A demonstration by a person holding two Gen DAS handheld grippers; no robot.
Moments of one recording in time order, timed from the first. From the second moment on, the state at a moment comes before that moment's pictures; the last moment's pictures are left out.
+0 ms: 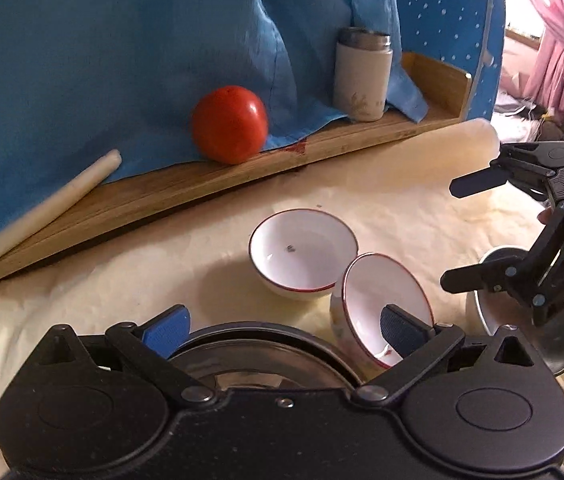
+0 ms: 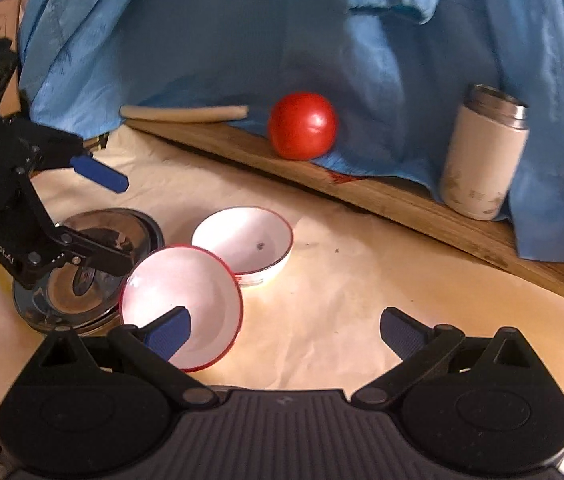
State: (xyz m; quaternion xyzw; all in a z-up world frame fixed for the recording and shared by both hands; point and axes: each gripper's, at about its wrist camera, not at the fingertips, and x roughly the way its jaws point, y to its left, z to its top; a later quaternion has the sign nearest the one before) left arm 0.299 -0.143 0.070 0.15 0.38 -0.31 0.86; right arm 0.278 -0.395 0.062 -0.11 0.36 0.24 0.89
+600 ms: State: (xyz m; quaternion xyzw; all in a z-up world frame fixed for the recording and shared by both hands) left arm 0.291 -0.169 0.065 0.20 0.39 -0.33 0.84; right arm 0.297 -0.378 0.049 -0.11 0.41 0.26 0.87
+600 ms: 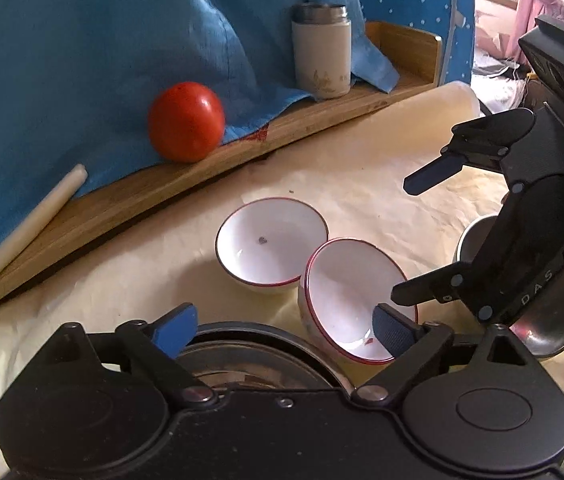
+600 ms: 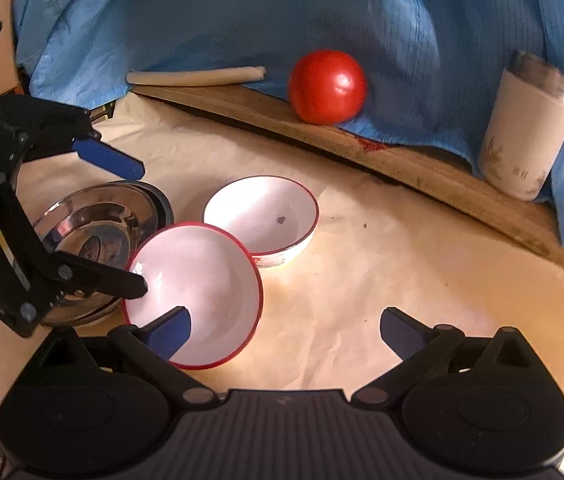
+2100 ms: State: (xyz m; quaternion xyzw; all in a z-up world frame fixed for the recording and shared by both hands) left arm 0.305 -0.173 0.061 0.08 0.50 -0.29 0.81; right arm 0.336 -0.389 0.034 0.08 0.54 0.25 0.80
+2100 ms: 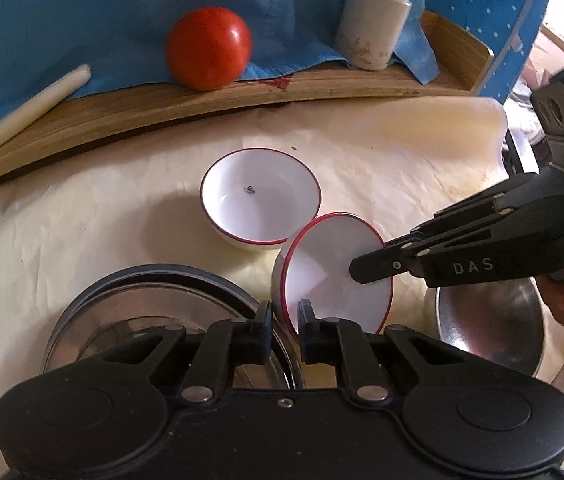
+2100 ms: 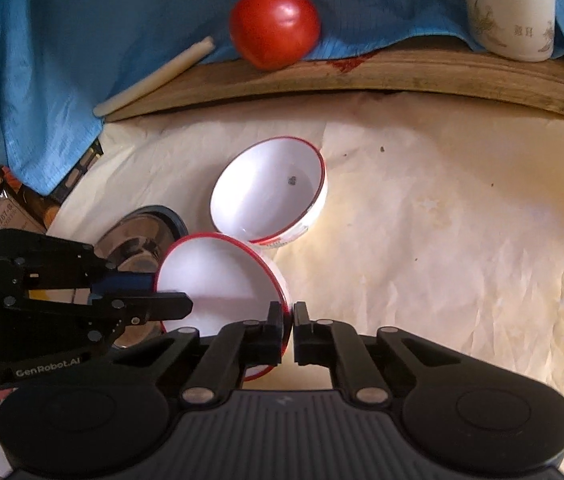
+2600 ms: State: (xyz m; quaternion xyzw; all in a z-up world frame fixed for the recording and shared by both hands) left arm 0.274 -0.184 0.104 0.05 0.45 -0.32 0.83; right arm 0.294 -0.416 0.089 0.09 0.49 0.23 0.84
